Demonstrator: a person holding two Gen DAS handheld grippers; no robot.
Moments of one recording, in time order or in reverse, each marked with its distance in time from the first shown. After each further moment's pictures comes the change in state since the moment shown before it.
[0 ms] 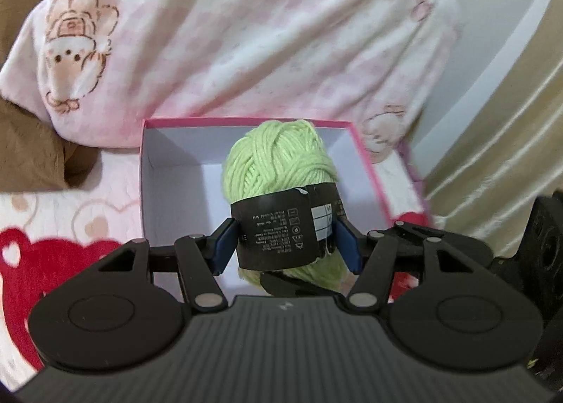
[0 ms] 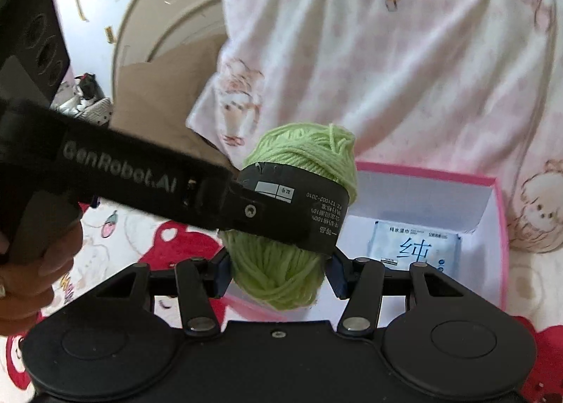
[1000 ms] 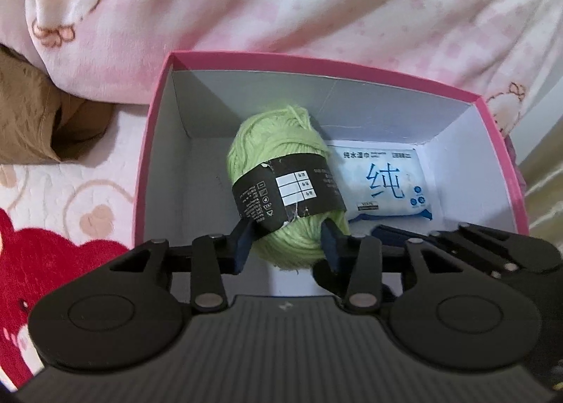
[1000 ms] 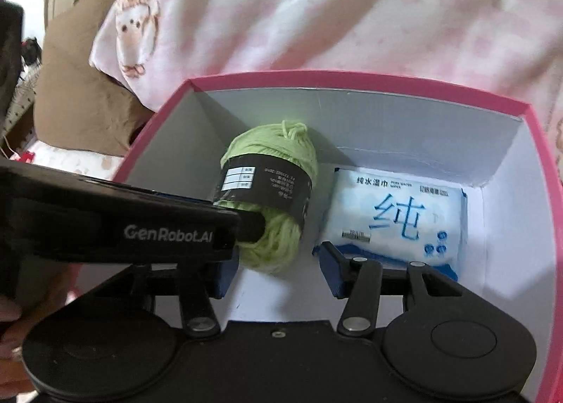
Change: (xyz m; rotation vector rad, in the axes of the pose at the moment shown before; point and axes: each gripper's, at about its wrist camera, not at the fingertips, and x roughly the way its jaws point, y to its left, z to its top) left arm 0.106 0.045 -0.010 -0.078 0.050 0.198; right arm 0.098 -0.054 -0.016 0.050 0.177 -0.089
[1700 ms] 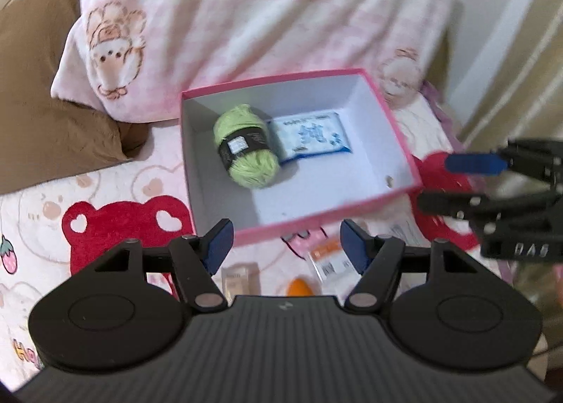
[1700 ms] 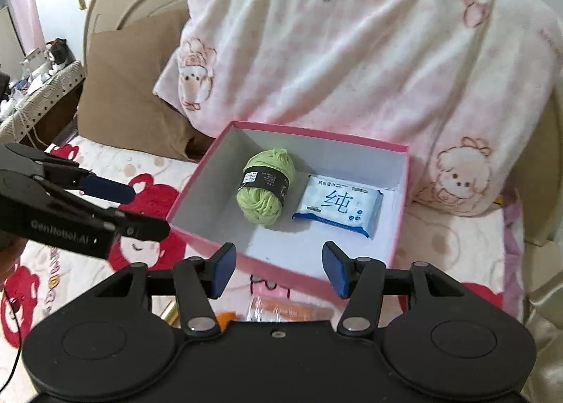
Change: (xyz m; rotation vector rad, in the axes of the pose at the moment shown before) left arm -0.188 -0.056 -0.039 0.205 0.040 0.014; right arm -0.208 0.004 -0.015 -0.079 -0.023 -0.024
